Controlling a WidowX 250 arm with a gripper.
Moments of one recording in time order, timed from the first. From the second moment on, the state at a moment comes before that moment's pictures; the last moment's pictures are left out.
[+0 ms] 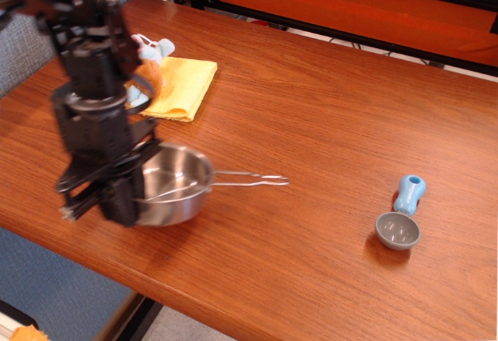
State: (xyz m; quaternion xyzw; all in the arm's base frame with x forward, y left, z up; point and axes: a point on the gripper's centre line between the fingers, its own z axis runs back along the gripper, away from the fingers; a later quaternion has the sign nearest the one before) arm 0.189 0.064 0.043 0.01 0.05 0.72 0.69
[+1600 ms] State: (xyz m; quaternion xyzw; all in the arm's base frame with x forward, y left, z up) arm 0.167 0.127 0.032 0.07 0.08 0.66 0.74
